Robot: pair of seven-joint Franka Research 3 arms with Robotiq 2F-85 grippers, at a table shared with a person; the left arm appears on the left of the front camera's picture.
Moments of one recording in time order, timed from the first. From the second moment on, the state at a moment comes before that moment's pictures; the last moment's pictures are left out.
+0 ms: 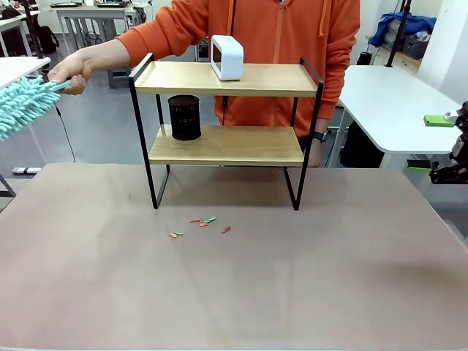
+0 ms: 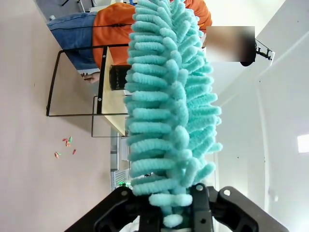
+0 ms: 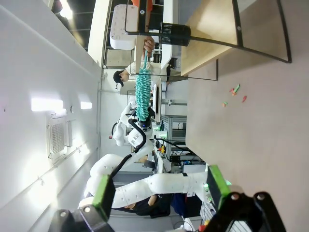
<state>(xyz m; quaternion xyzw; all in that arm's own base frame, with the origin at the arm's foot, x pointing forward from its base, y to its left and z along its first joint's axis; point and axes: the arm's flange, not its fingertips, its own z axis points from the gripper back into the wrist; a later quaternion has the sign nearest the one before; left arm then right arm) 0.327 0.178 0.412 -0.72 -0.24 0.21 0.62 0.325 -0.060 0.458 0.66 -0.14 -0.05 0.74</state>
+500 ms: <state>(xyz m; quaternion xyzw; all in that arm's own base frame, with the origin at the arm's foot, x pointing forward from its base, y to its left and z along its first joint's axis) 0.328 0.177 0.410 -0.72 -0.23 0.22 0.62 0.325 -0.060 0.458 0.66 -0.14 -0.05 0.74</state>
